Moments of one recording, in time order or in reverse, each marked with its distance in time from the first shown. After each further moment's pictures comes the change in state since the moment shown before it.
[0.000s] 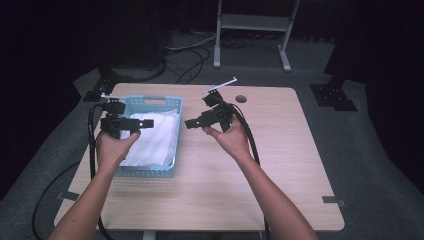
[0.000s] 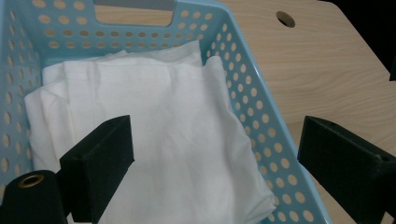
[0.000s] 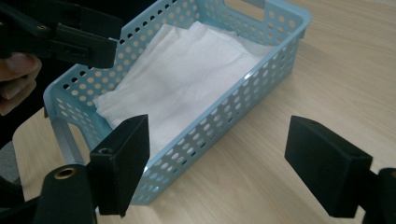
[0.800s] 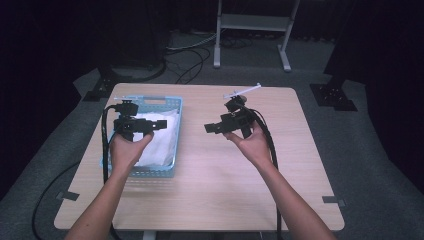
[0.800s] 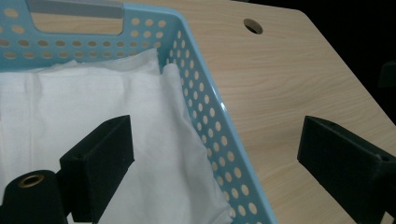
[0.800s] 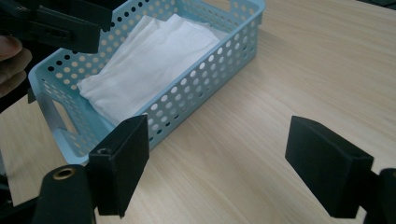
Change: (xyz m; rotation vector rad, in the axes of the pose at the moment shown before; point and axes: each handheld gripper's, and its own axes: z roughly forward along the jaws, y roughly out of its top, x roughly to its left) left arm -0.034 -0.003 0.011 -0.040 -0.065 0.022; right arm -0.020 -0.032 -0.043 -0.033 -0.055 -0.009
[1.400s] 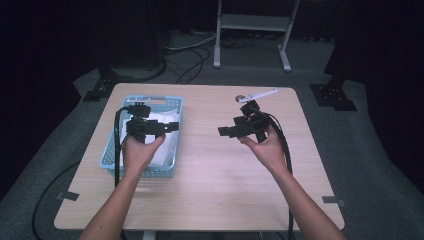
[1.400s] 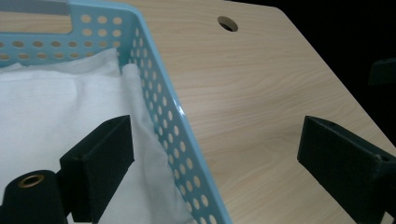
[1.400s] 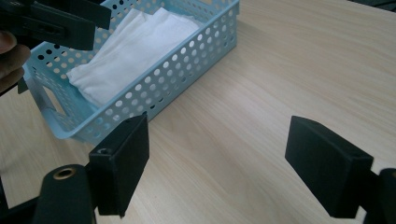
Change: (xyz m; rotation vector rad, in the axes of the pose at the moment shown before) left arm -0.026 -0.006 0.017 0.003 -0.041 0.033; right arm -0.016 -0.023 -0.026 -0.016 -0.028 0.003
